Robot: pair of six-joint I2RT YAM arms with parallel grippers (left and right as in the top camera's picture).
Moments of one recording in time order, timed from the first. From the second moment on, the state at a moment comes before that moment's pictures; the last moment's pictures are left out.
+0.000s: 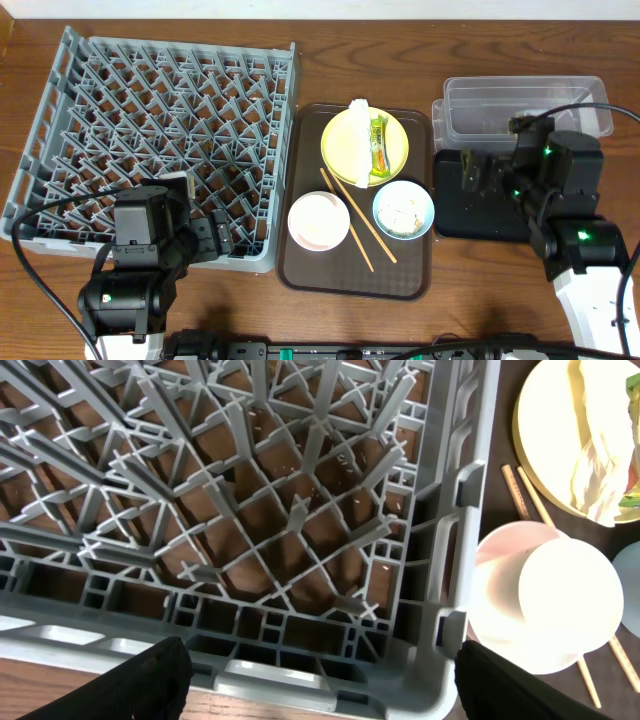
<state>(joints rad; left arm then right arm) 0.01 0.79 0.86 -1.02 0.09 -0.17 0.02 1.05 0.90 -0.52 -0.15 0.08</state>
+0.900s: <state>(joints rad) 0.01 0.79 0.86 -1.00 0.09 -0.17 0.36 1.63 1.35 -0.59 -0.14 0.15</state>
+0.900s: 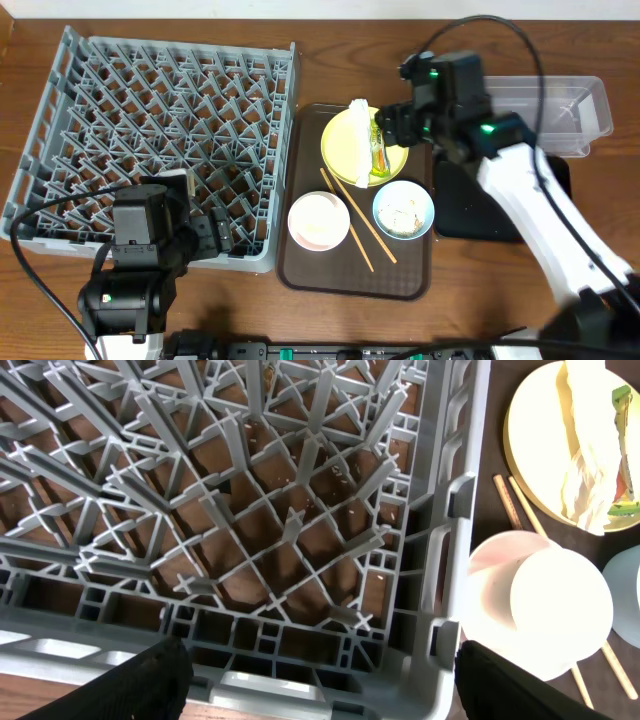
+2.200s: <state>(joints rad) 0.01 0.79 0.86 -1.00 0.10 -0.17 0.34 1.81 1.39 -0.44 -0.03 0.41</state>
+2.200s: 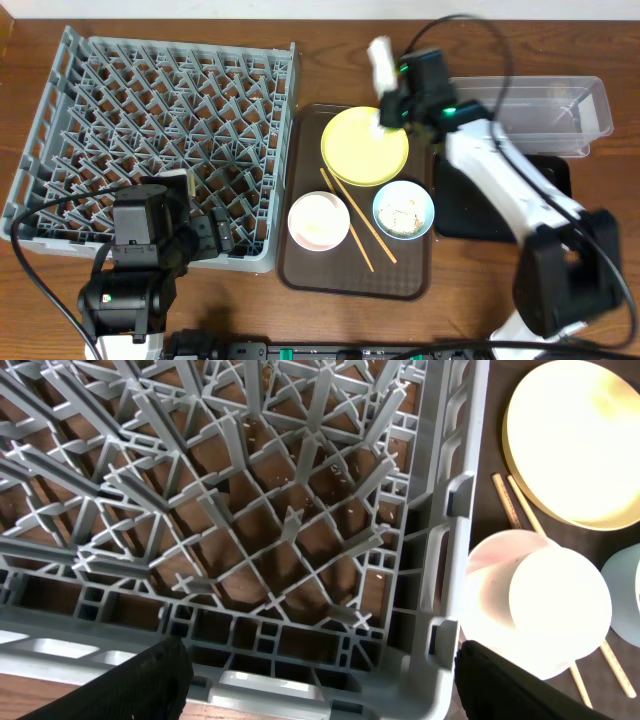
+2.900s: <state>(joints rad) 0.01 0.79 0.86 -1.01 0.10 -0.17 0.03 1.70 1.41 -0.54 0.26 0.98</state>
